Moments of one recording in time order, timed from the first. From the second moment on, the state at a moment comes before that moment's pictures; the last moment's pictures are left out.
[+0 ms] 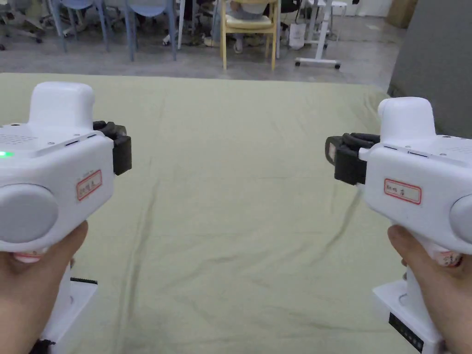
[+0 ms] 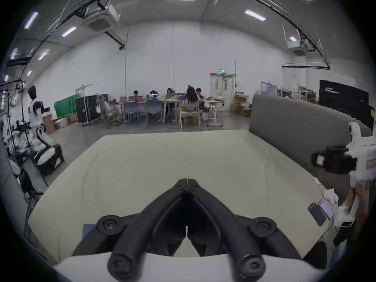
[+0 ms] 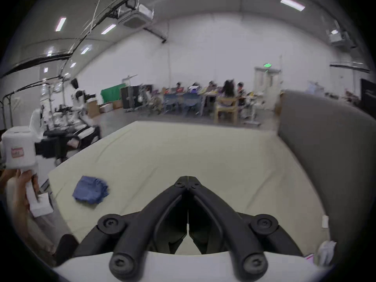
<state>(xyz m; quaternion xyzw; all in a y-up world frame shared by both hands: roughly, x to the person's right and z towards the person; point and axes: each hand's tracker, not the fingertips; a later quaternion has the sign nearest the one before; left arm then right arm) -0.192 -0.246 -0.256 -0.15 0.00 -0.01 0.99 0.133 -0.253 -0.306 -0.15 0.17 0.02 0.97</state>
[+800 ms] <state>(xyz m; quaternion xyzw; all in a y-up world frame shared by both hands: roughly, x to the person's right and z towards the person) -0.182 -0.186 -0.222 -0.04 0.06 -0.02 1.00 0.157 -0.205 -0.273 -0.01 0.06 0.02 1.00</state>
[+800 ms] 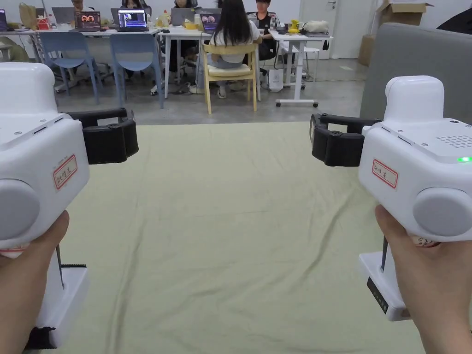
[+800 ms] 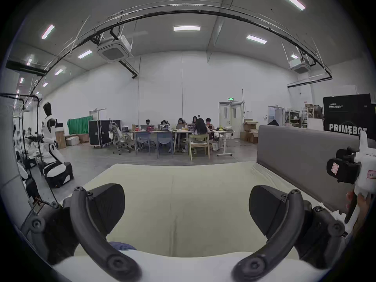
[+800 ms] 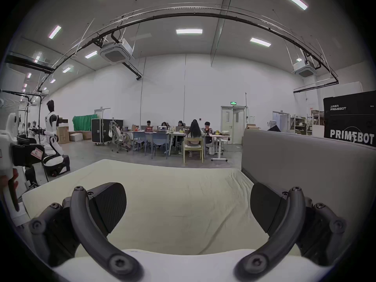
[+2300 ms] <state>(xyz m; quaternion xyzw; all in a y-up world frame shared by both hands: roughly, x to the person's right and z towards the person) -0.196 -0.210 -0.235 -0.05 0.07 -0.01 1.00 0.139 -0.219 -0.282 -0.03 0.08 0.03 1.00</state>
